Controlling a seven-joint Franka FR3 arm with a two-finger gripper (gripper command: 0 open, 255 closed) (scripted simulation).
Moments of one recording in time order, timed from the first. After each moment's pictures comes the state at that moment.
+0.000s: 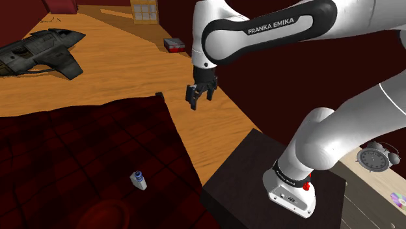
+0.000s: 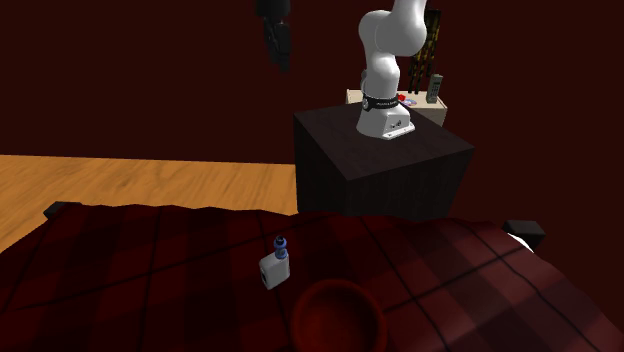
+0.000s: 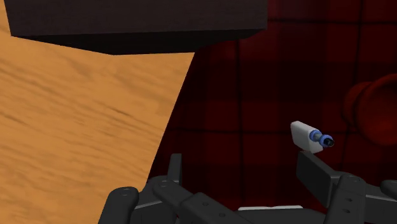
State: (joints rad) arm 0.05 -0.42 0.20 -2.41 0.12 1.96 0.22
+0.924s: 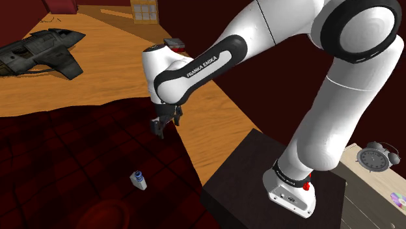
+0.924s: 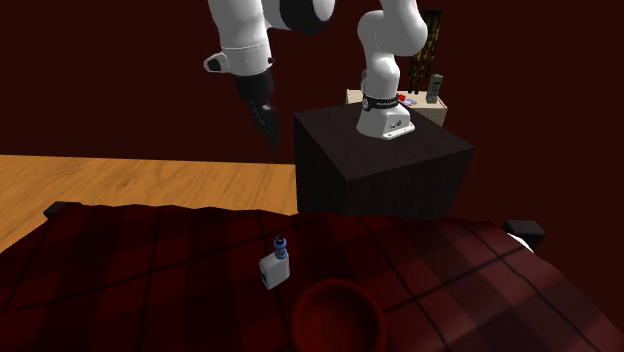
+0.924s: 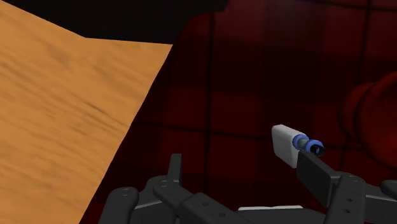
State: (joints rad) arm 0.12 0.12 0.33 -2.17 0.00 2.18 0.37
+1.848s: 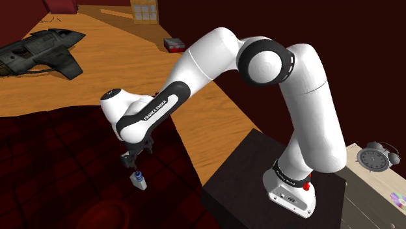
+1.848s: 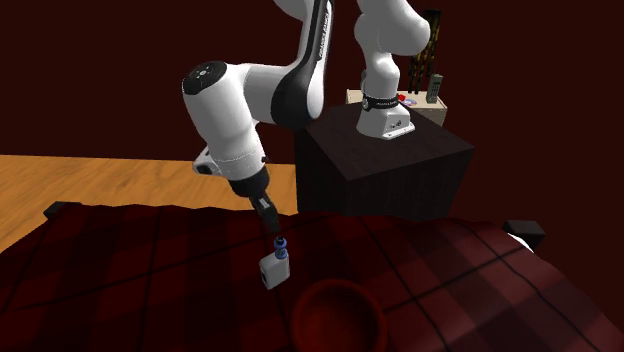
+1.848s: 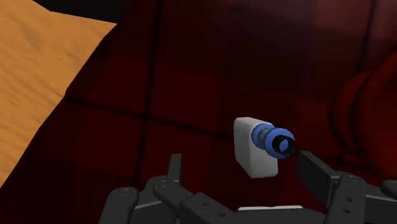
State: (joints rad) arm 0.30 0.67 0.32 -1.72 -0.17 2.18 0.50
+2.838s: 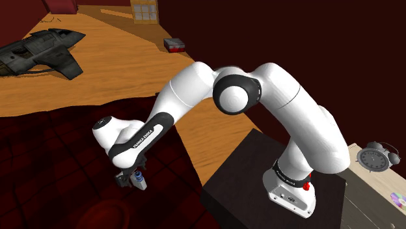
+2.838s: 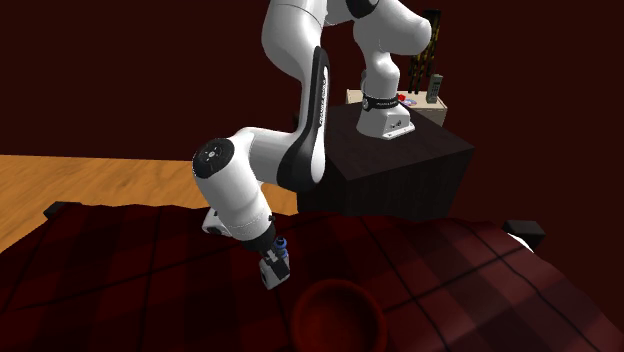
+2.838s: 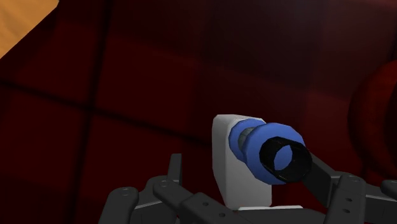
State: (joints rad) arm 0.40 0.97 0.29 -1.46 -0.22 2.18 0.50
